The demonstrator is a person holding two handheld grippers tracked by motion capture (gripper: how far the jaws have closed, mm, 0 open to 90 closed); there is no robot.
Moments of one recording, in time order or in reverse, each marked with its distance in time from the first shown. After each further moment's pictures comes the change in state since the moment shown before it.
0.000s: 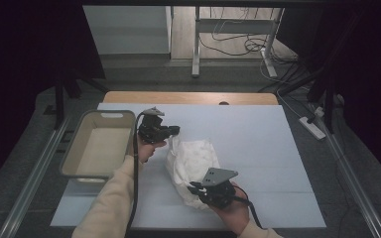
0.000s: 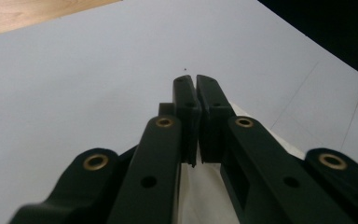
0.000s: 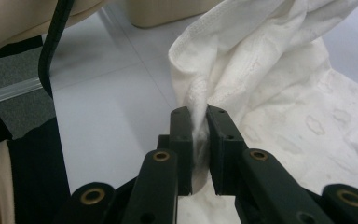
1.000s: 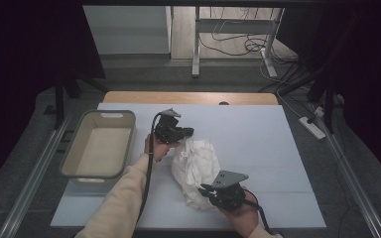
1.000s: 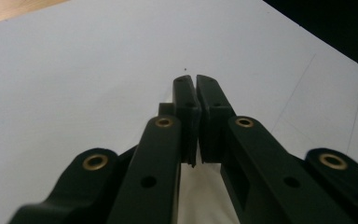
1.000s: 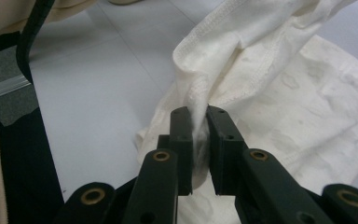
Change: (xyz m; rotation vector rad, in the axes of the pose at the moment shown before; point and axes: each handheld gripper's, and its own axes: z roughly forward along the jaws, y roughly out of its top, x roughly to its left) left arm -0.013 0.011 0.045 0.035 -0.043 0.048; right arm -0.009 -0.023 -0.014 0.034 -0.054 0.053
